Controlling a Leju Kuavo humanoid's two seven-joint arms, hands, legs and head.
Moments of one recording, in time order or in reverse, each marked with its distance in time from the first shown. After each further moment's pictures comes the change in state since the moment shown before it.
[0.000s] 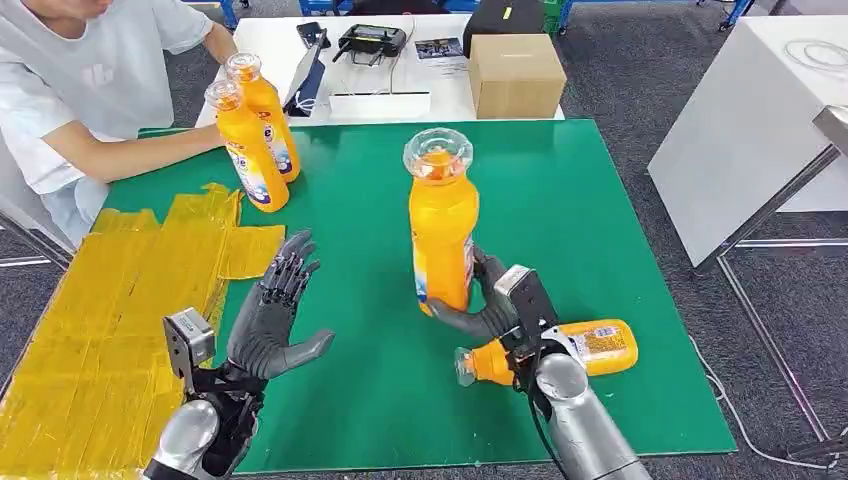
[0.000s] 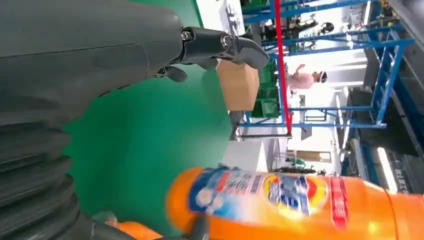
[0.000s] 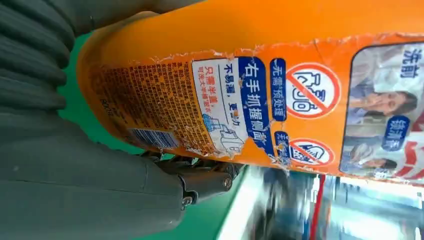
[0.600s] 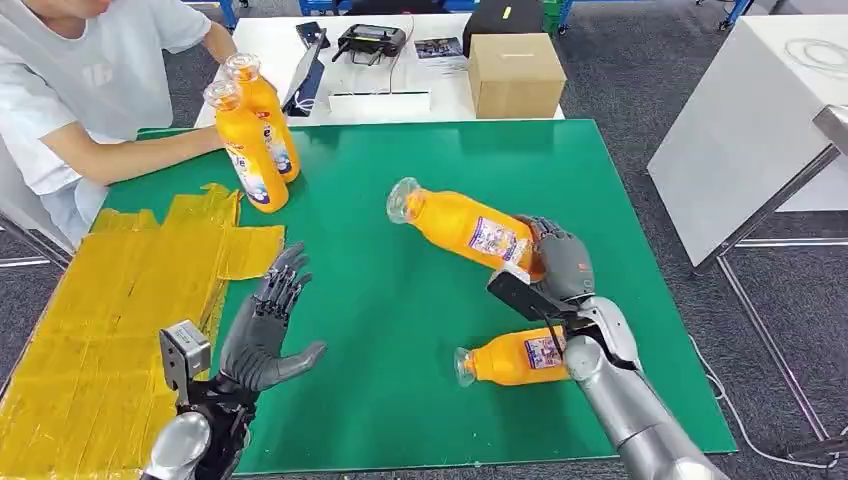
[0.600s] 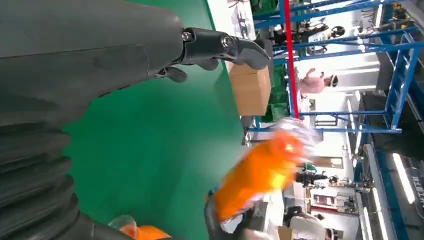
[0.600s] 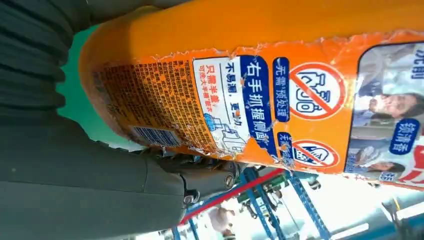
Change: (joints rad) left arm 0.055 -0.002 0.052 -0.016 -0.042 -0.036 -0.003; right arm -0.118 -0.146 -0.041 0.193 0.660 -0.539 0.066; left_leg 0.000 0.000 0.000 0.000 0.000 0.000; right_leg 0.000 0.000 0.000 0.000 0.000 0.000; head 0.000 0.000
